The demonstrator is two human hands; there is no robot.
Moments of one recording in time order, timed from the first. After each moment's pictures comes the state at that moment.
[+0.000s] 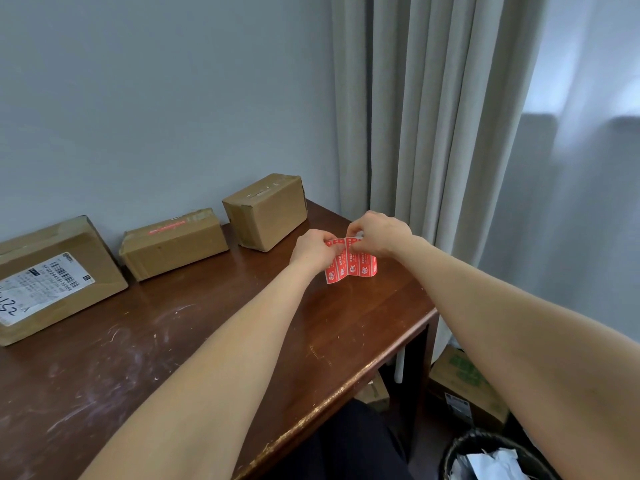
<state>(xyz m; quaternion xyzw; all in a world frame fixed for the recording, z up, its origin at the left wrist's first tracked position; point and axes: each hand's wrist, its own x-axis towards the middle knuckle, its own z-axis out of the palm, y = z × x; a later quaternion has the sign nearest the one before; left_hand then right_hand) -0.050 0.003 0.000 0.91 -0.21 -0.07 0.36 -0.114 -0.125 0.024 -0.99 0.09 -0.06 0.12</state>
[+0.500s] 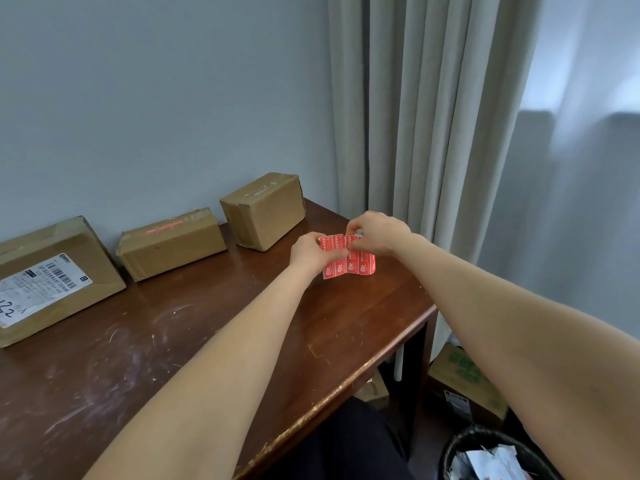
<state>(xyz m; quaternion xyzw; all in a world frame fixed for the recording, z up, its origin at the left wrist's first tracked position) -0.054 0.005 -0.009 0.87 -0.14 -0.12 0.46 -0.118 -0.124 0.027 -0.98 0.09 -0.04 0.15</state>
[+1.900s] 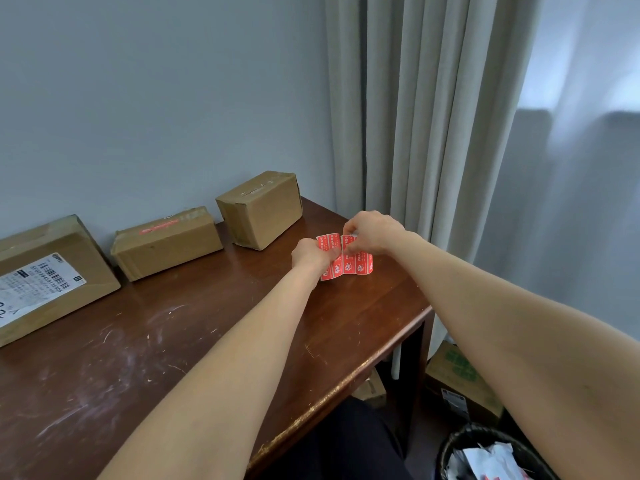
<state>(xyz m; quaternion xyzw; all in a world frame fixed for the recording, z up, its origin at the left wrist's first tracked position) -0.052 -0.008 -0.017 0.87 -0.04 -0.13 0.47 -0.116 -0.121 0.029 -0.98 0.09 -0.02 0.14</state>
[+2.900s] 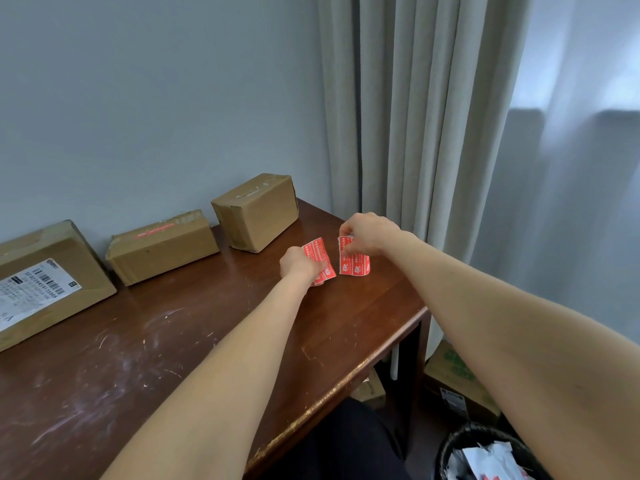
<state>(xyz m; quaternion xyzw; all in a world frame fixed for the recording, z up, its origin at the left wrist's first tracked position) -0.047 0.002 -0.025 0.89 0.00 -0.10 0.44 -0.115 -0.123 0.028 -0.98 0.11 -0.01 0.14</state>
